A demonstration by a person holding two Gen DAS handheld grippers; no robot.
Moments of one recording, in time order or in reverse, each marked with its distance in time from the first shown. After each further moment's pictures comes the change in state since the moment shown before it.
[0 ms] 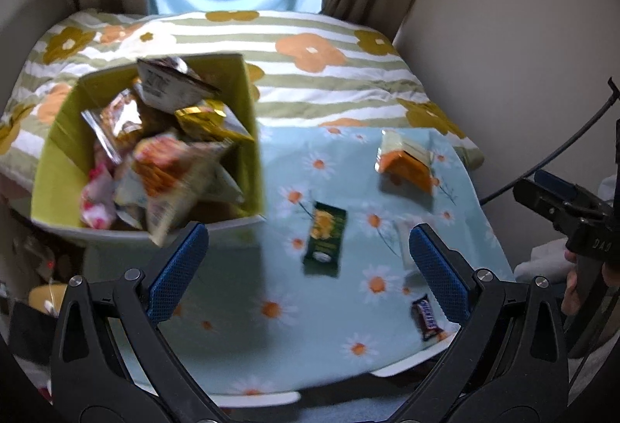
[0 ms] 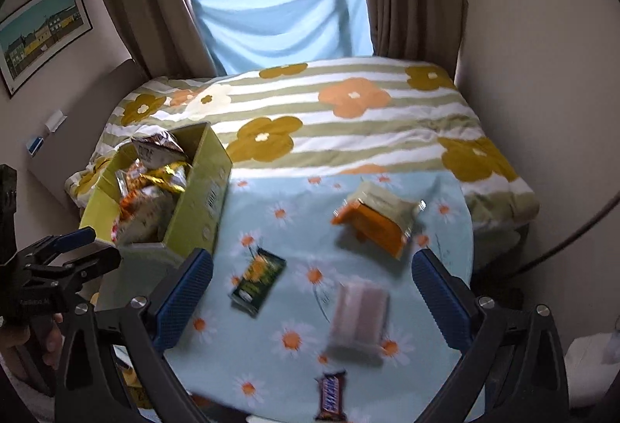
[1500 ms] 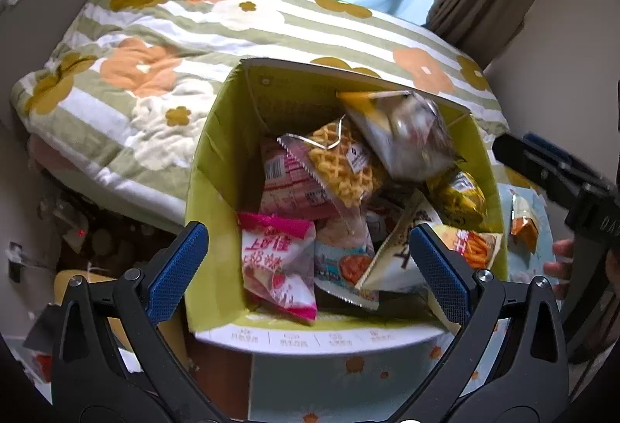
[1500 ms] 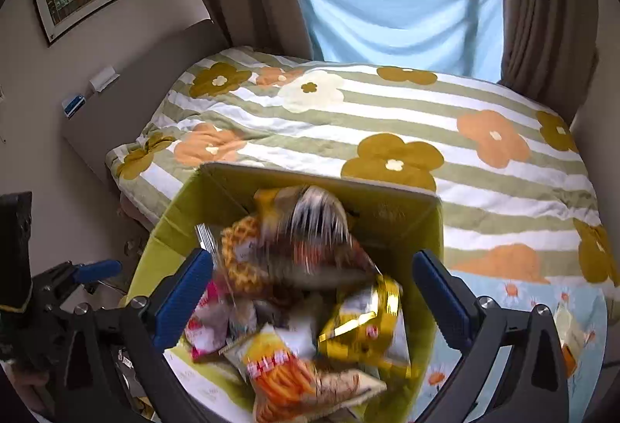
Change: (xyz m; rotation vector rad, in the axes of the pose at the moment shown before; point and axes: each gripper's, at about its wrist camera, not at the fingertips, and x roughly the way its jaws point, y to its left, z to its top) left arm 0.022 0.278 0.067 -0.212 0.048 0.126; right arm 0.179 0.270 0.112 -0.210 0.040 0.196
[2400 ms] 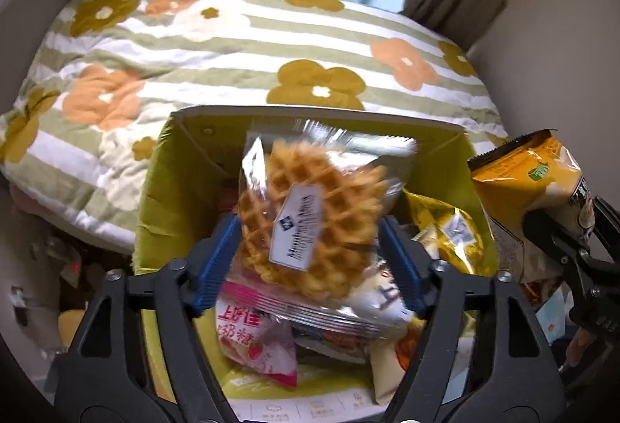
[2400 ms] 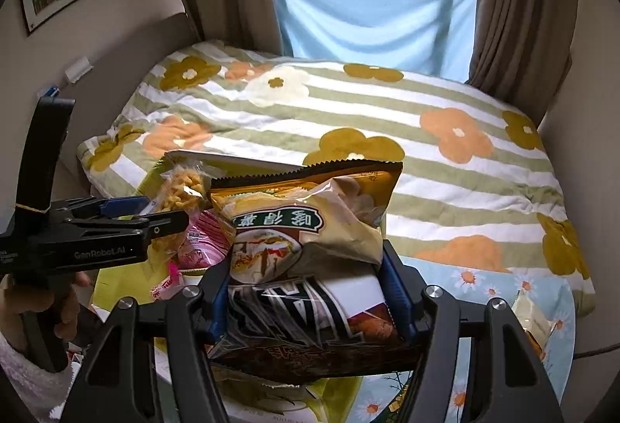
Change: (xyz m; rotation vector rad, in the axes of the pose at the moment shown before) left arm 0.053 -0.028 0.064 0.101 0.032 -0.030; right arm -0.015 -0.020 -0.004 -0.013 0.023 -0.129
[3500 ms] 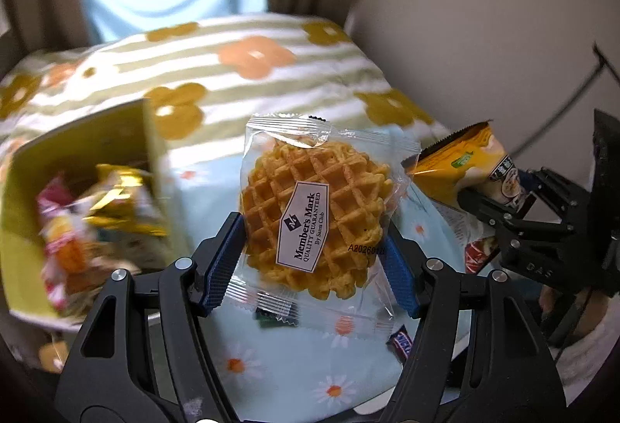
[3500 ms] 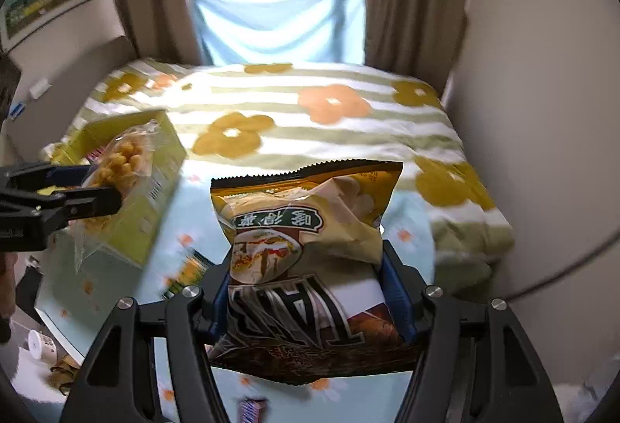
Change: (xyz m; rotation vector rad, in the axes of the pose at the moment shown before) left arm -0.065 -0.309 -0.109 0.261 -0.077 -0.171; right arm -0.140 -0.233 -0.157 0.084 -0.070 -0.165
